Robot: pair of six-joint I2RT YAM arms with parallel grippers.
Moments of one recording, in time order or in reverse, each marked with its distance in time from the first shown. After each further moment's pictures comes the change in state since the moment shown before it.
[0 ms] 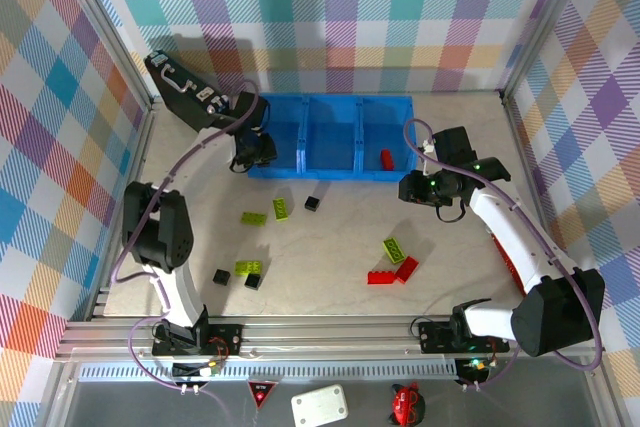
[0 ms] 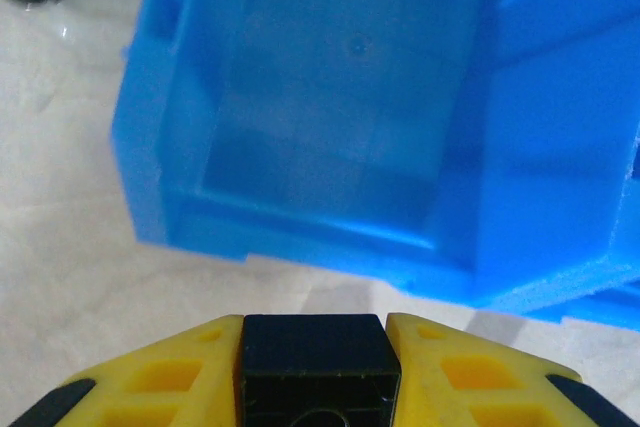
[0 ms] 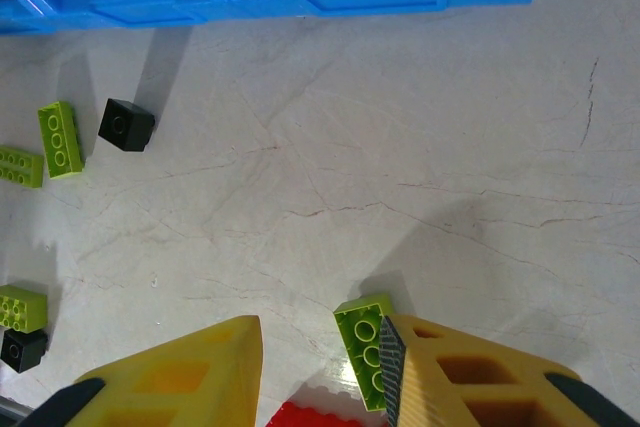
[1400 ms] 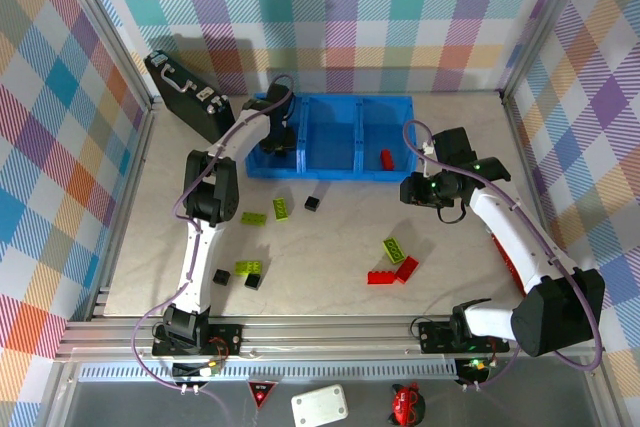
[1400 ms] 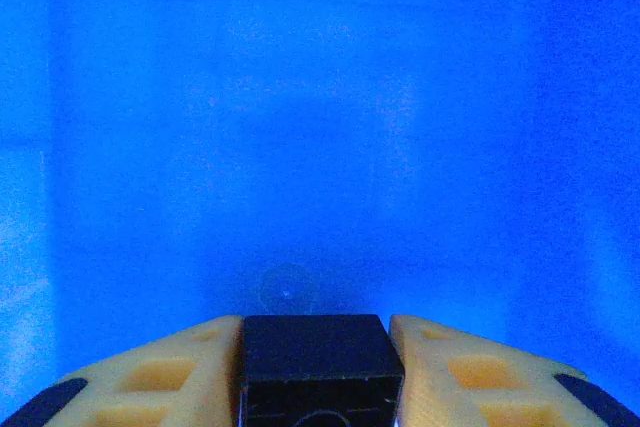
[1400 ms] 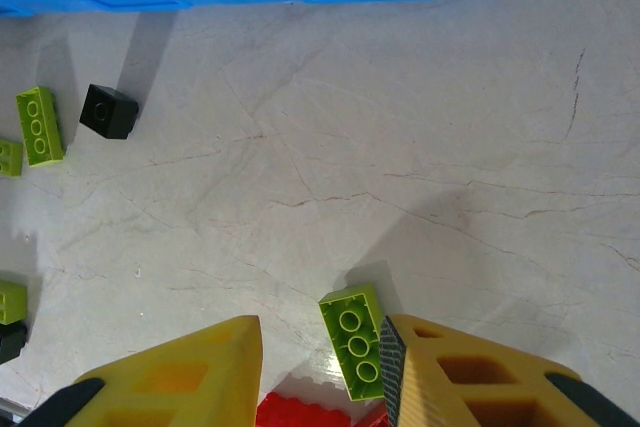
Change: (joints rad) left arm 0.000 0.598 0.602 -0.105 -0.031 0.188; right arm 0.000 0.000 0.000 -0.024 0.016 -0.027
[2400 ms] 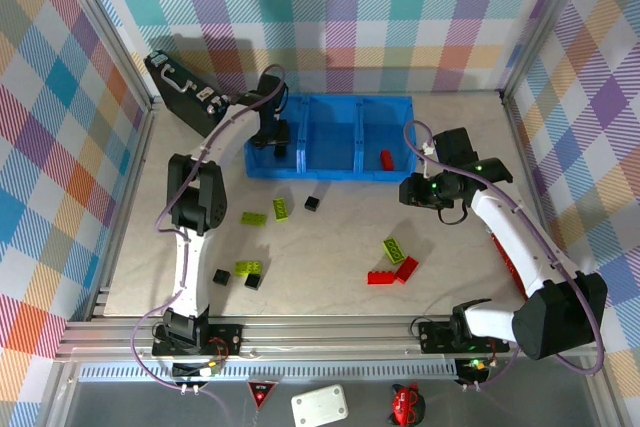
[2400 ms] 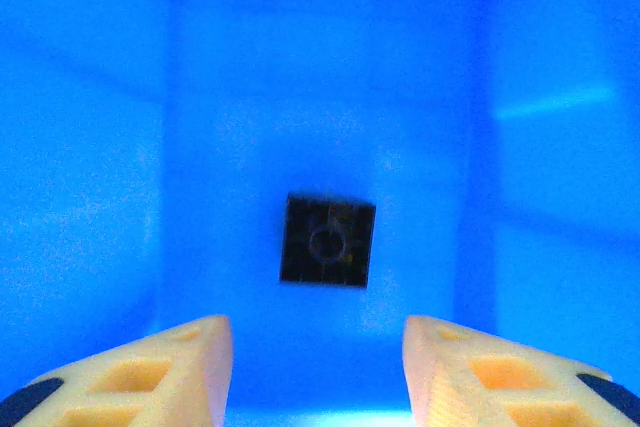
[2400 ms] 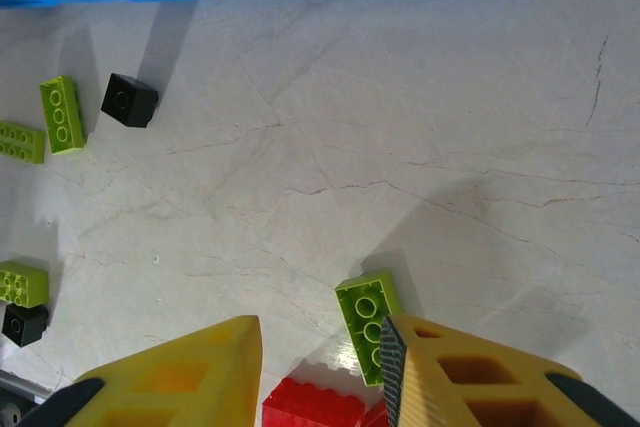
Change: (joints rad) left arm 0.001 -0.214 -0.137 -0.032 -0.009 0.004; right arm 0.007 -0.014 0.006 -0.021 -0.031 0.006
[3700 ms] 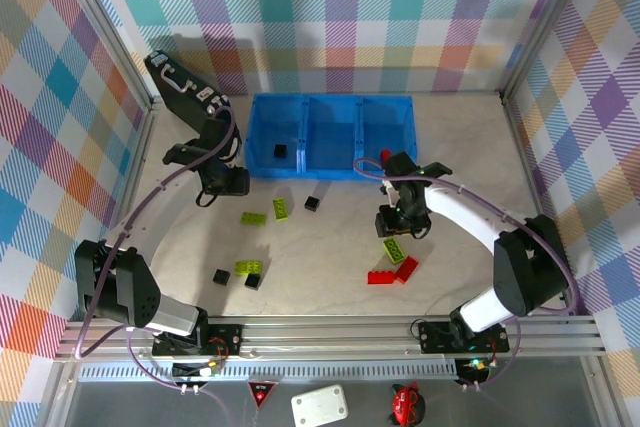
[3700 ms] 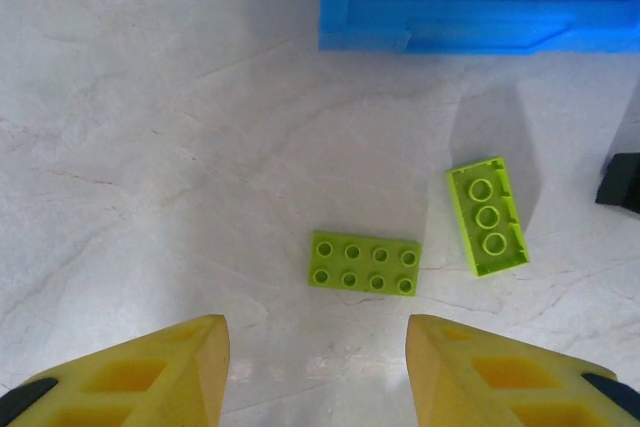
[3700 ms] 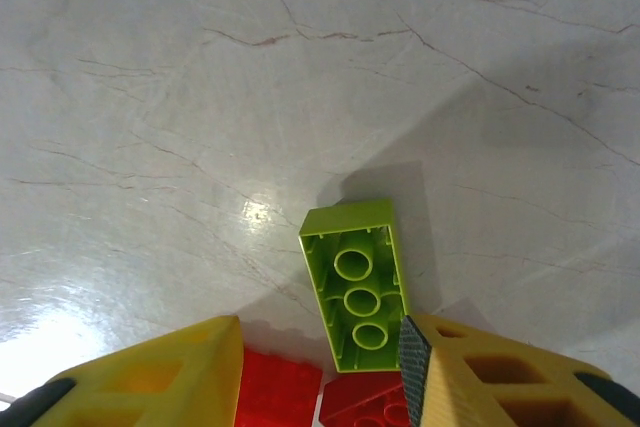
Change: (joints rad) left arm 0.058 -0.800 -0.824 0.036 -0.003 0.123; right arm 0.233 0.261 -0.075 -0.018 0.137 -0.002
